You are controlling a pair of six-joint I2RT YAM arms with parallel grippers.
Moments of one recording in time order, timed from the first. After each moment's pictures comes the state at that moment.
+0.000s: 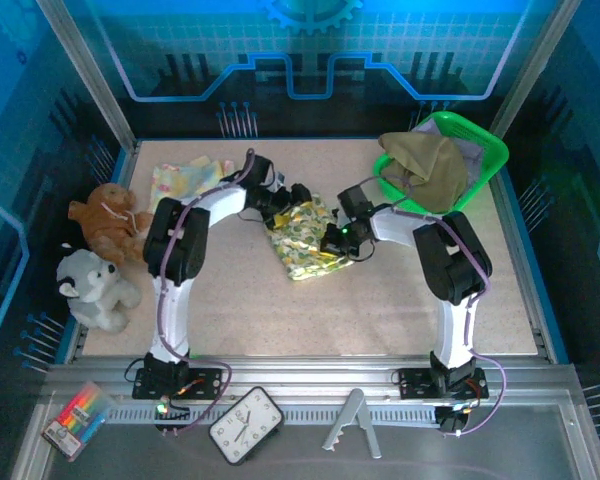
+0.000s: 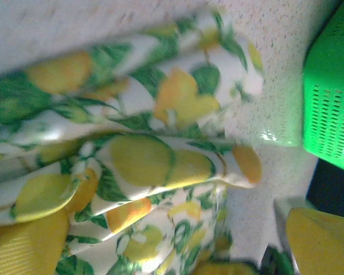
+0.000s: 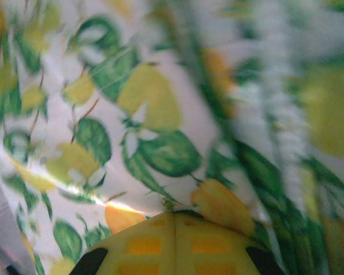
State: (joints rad) left arm -0.28 2.14 1.48 -0.32 0.62 -0.81; right arm 0.43 1.98 1.24 -0.44 -0.44 0.62
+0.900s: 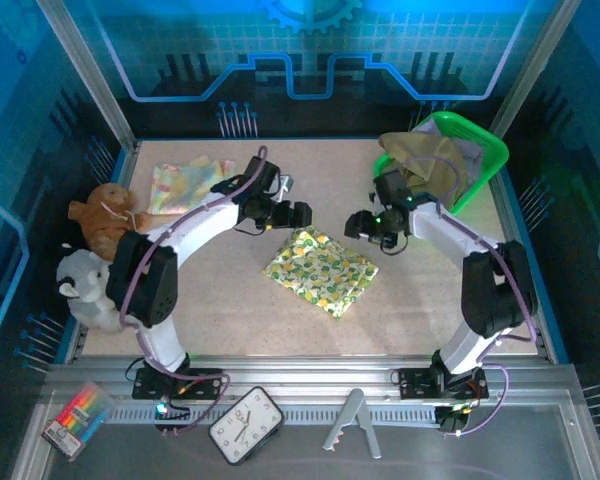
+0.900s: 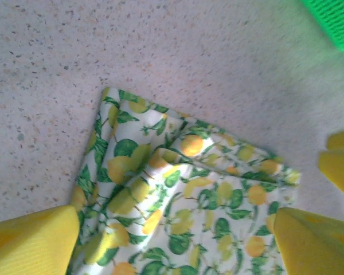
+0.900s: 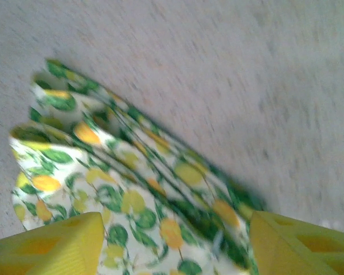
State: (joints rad) left arm -0.42 1.81 1.40 -0.60 0.33 -0.38; right arm 0.32 1.65 1.14 -0.67 -0.26 0.57
